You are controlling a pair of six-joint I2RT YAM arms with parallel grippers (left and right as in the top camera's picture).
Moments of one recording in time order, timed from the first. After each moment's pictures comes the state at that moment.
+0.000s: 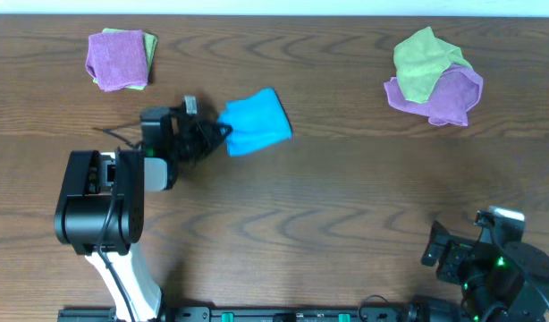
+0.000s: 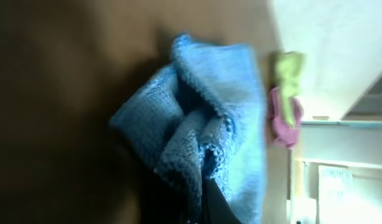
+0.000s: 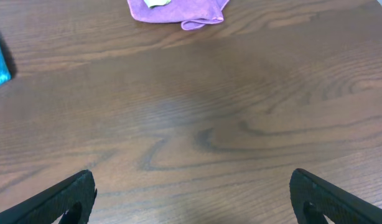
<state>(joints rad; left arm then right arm) -0.01 2.03 0.79 0.64 0.83 -0.83 -0.20 0.39 0.83 -1.17 0.04 0.04</state>
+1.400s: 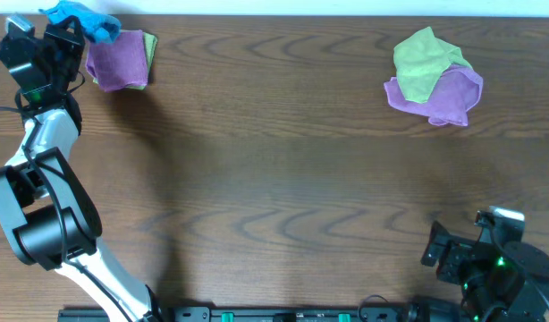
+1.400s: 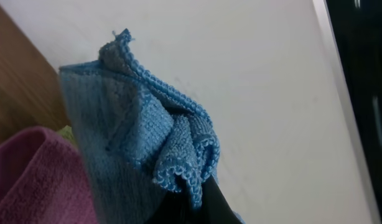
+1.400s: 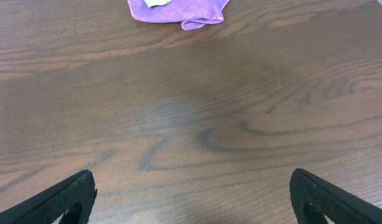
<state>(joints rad) 0.40 2.03 1.34 0.55 0.41 -1.05 -0.20 0.39 0.83 -1.17 0.04 0.04</state>
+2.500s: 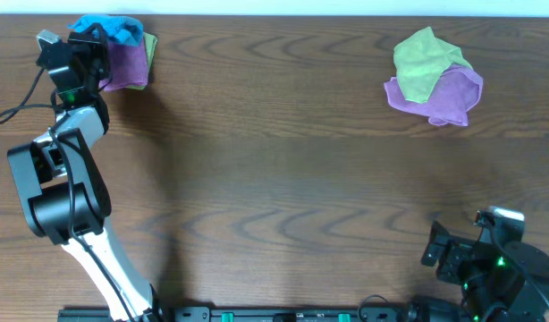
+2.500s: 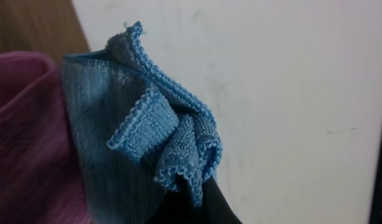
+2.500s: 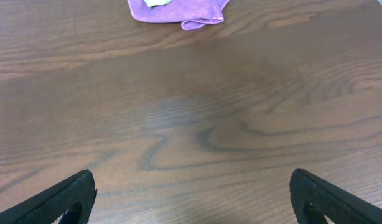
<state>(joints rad) 0.31 2.17 1.34 0.66 0.28 -1.33 -0.20 0.39 0.83 -1.17 0.04 0.04</state>
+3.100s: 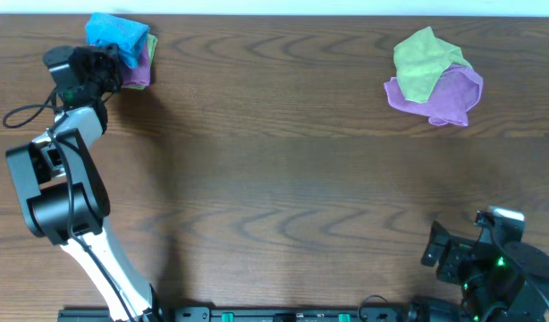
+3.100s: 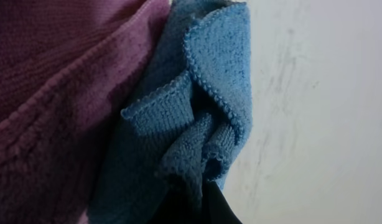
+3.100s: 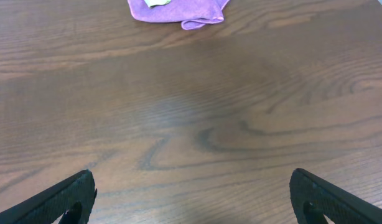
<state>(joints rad) 0.33 2.17 1.35 0.44 0.42 -1.45 -0.20 0.39 0.83 -1.17 0.04 0.04</state>
